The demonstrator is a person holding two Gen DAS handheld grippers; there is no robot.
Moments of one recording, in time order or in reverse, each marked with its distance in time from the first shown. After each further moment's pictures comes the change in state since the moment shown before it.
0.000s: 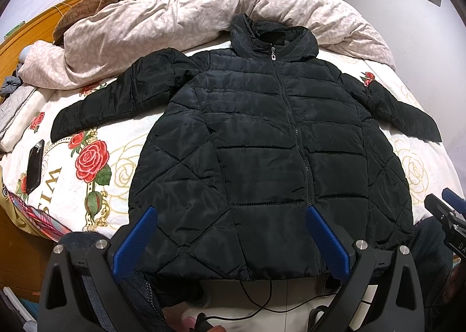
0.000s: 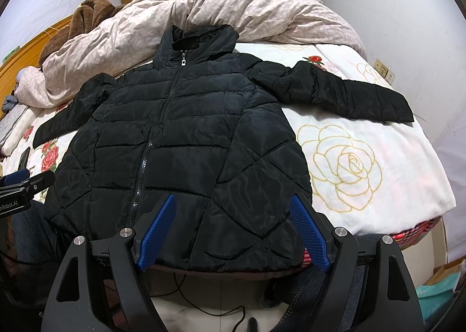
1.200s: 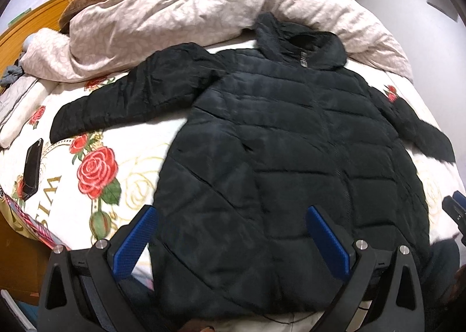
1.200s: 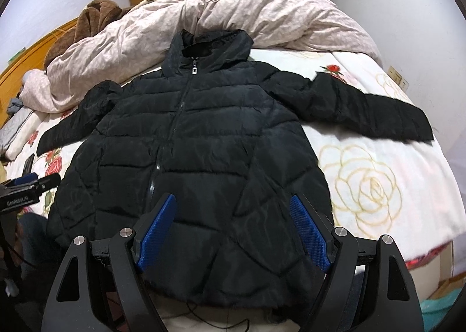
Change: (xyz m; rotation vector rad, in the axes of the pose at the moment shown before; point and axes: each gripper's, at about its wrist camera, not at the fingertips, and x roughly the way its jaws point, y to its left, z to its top) left arm 0.046 0.053 0.034 -0.073 0.014 0.011; right arm 0.036 0.016 0.038 -0.033 -0.015 0.051
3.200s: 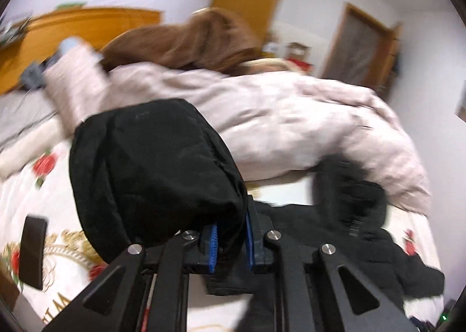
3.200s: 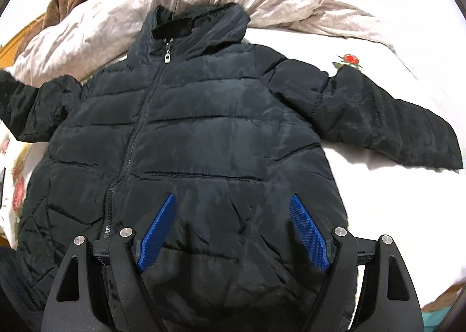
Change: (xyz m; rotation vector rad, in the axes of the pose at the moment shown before) left arm 0.013 0.144 0.174 -0.241 -0.390 -0.045; right arm 0.113 -0.020 0.064 0.019 0.093 -0.047
